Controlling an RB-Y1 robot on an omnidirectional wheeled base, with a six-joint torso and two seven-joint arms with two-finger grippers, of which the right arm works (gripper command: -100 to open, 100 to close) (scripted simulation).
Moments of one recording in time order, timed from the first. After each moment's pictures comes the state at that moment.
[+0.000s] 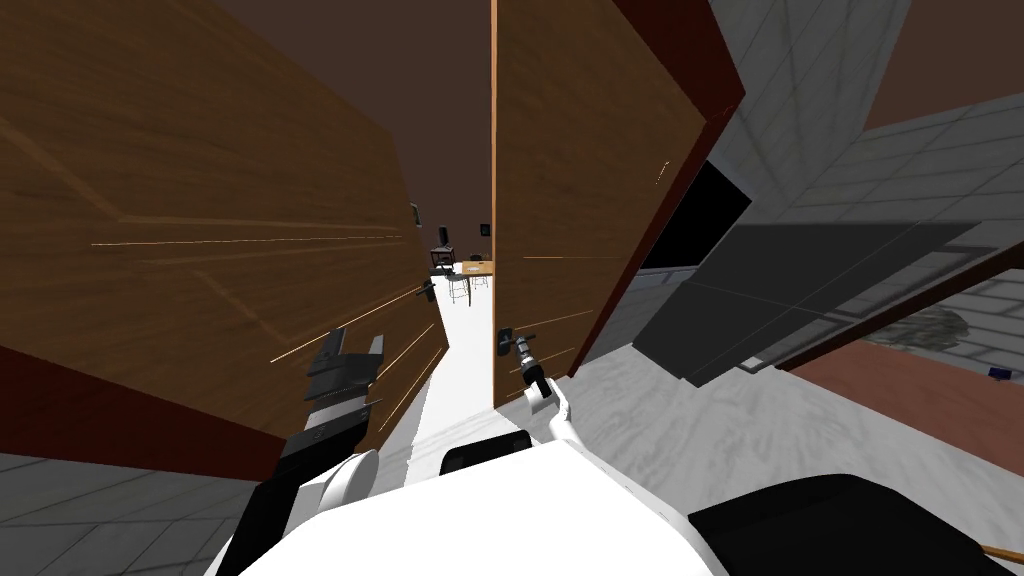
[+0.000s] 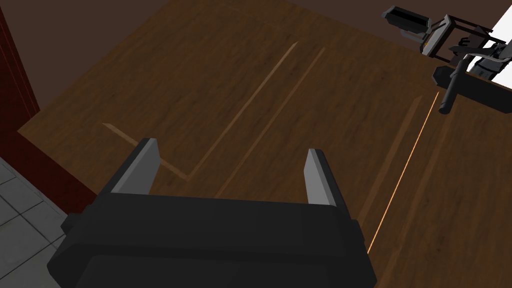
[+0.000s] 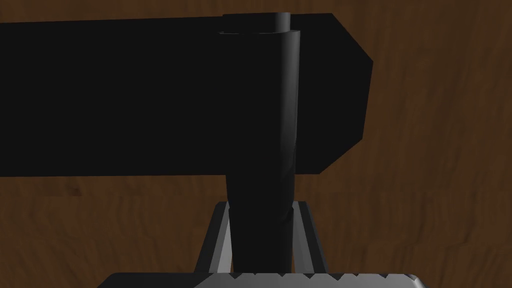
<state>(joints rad) 0.03 -0.09 0.17 -1.35 0.03 -0.28 -0.11</state>
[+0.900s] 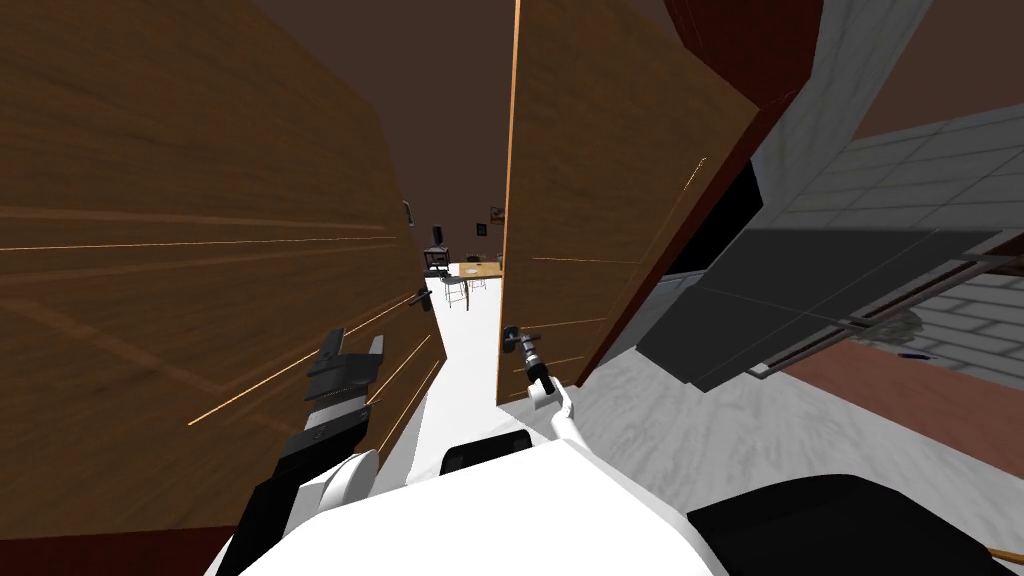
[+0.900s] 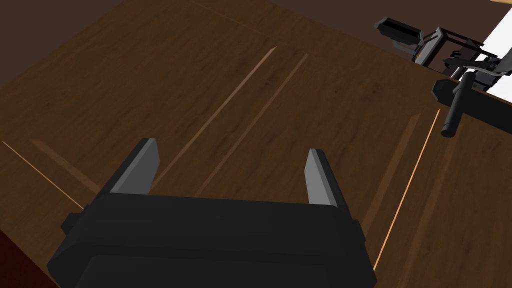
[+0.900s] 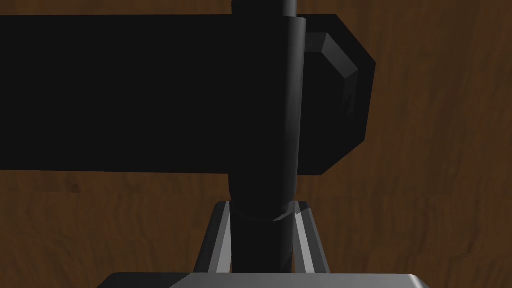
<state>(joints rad) 0.02 -0.08 0.10 -1.33 0.02 -0.27 -0.09</state>
